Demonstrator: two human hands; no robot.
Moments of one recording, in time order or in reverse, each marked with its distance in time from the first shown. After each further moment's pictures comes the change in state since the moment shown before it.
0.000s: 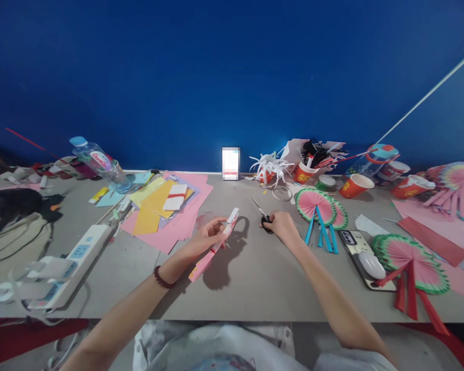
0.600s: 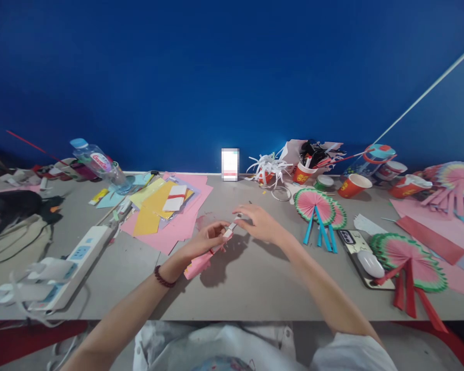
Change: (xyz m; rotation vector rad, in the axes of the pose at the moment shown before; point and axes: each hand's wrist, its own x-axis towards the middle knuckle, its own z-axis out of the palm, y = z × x) left_hand 0.001 0.000 -0.002 0.001 -0.088 -0.035; right_hand -0.025 -0.072 -0.032 0.276 -0.040 -0.683
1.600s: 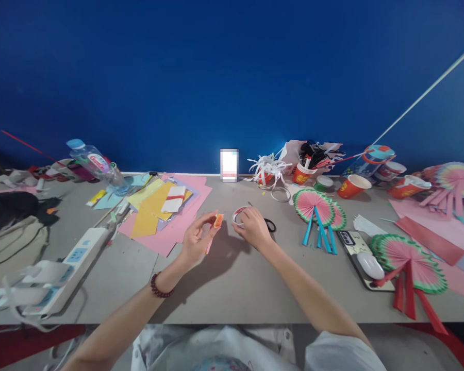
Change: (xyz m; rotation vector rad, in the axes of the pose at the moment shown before) left_hand -0.006 0.002 0.007 0.446 0.479 0.617; right_hand 0.003 0.042 0.066 -0.350 0.414 -0.114
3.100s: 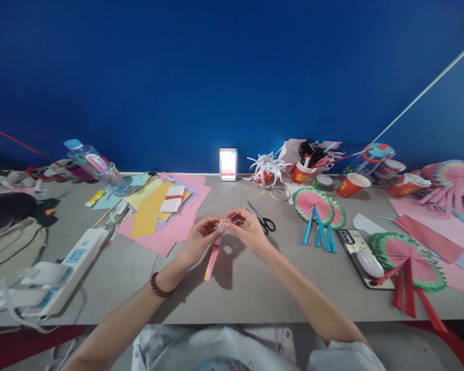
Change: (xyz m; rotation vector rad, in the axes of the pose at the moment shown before) left_hand 0.004 0.004 0.009 -0.396 -0.065 -0.417; right_hand 0.014 -0.047 -0.036 1.162 -0.052 0.542
